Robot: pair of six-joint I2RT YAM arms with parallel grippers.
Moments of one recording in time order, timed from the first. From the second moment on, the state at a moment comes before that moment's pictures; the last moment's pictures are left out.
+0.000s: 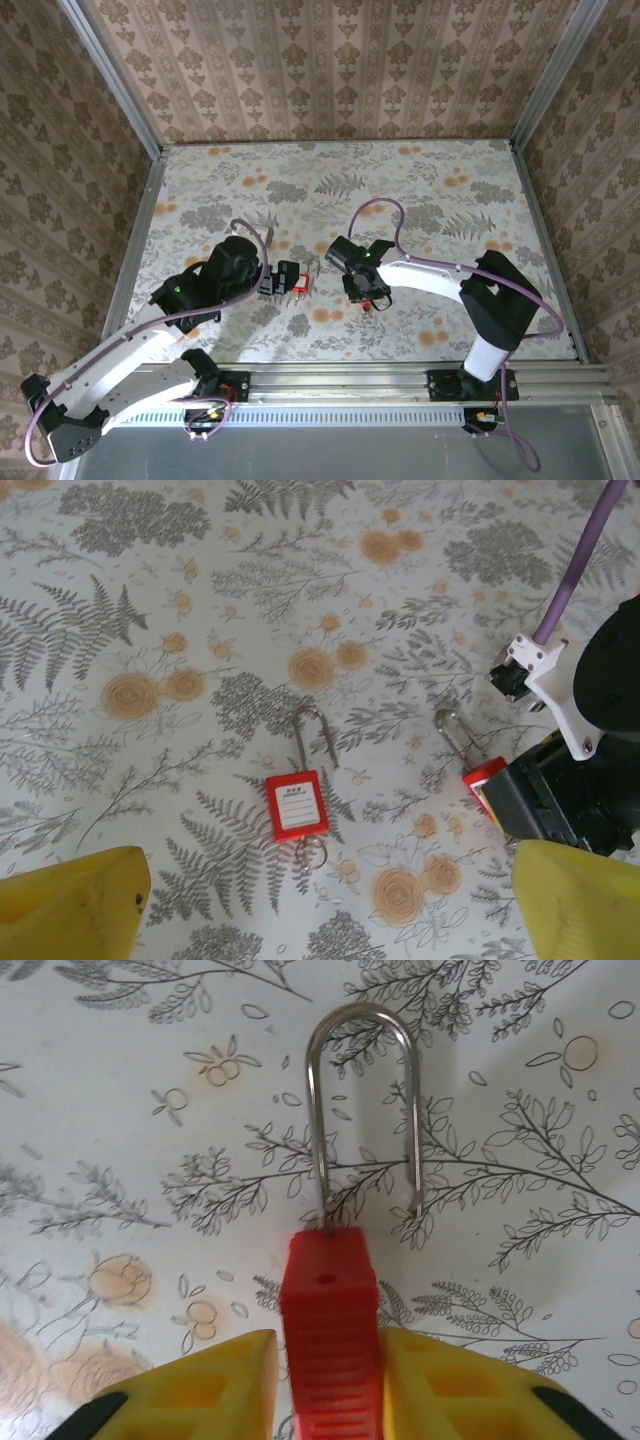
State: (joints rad) left arm -0.85 0.84 0.83 -0.69 -0.16 -0.45; right arm 0.85 1.72 1.10 -0.81 0.18 0.69
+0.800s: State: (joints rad) left arm -0.76 0.77 0.75 -0.72 -0.10 -0.41; right arm 0.96 2.21 1.69 -1.30 0.53 0.83
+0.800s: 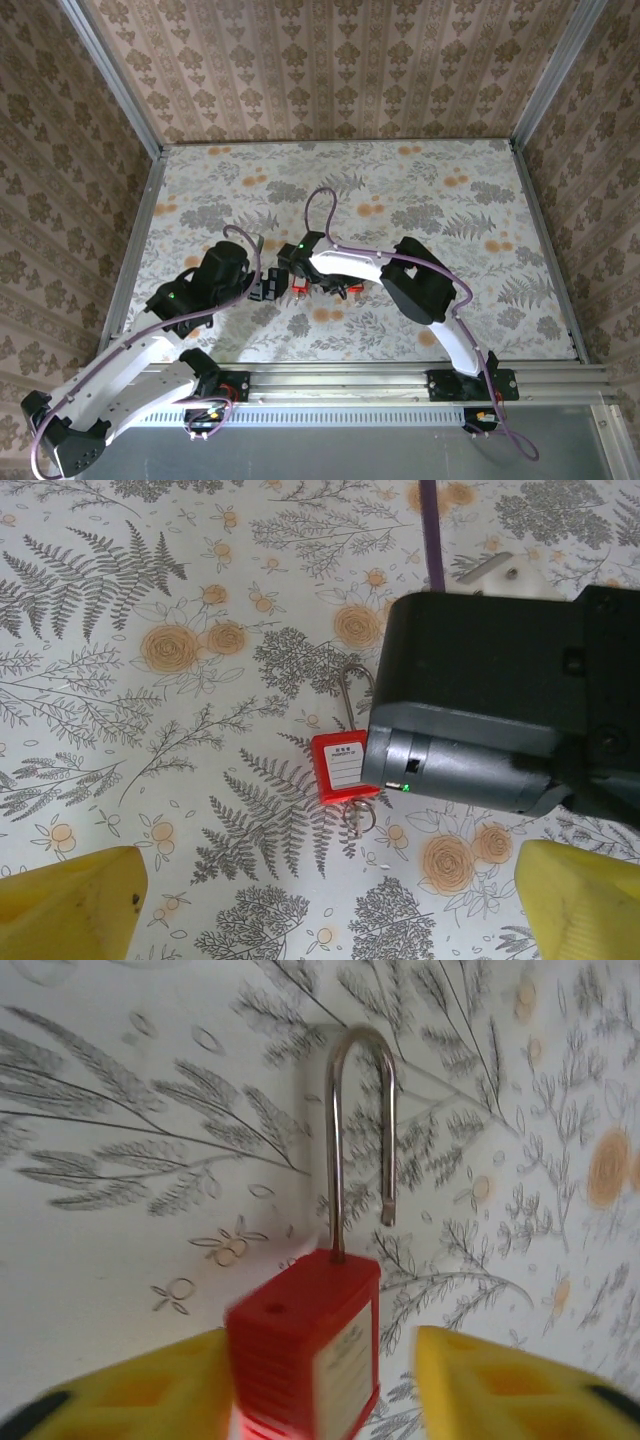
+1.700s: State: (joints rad) left arm -0.26 1.16 0.43 0.15 -0.42 -0.03; right arm 0.22 0.68 0.21 -0.02 0.43 0.25
